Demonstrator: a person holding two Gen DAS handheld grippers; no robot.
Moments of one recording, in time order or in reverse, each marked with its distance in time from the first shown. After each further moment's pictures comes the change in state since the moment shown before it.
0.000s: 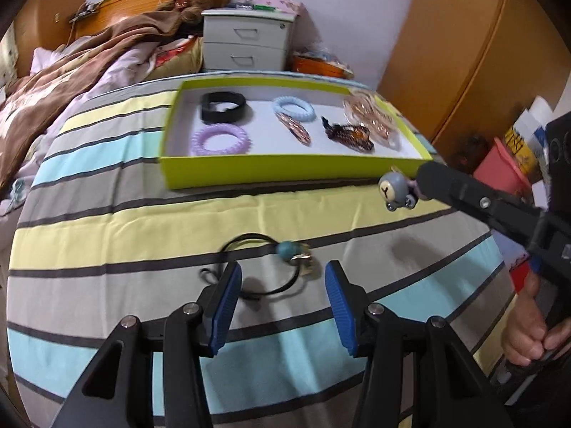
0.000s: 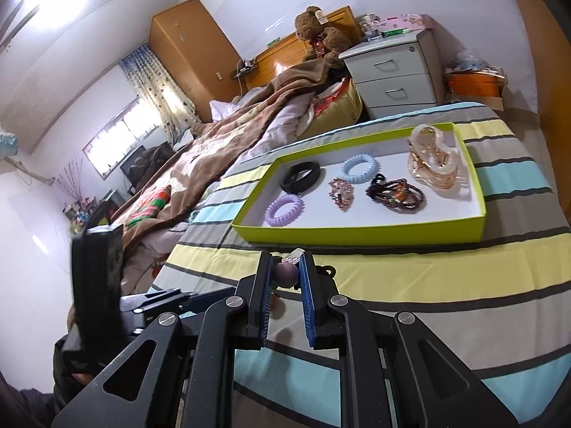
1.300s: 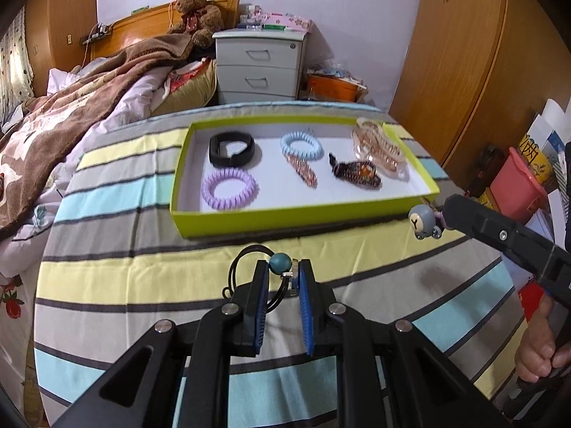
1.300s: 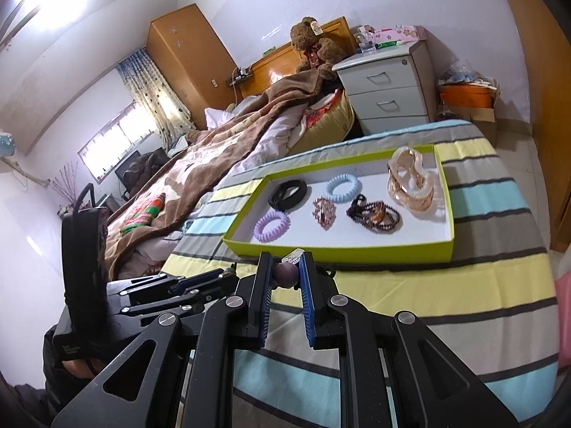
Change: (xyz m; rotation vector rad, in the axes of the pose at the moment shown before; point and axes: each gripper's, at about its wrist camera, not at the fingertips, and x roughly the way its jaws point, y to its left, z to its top) left arm -0.019 -0.013 0.028 0.008 -0.084 0.091; right arm -0.019 -0.004 0.018 -0.020 -0.038 -0.031
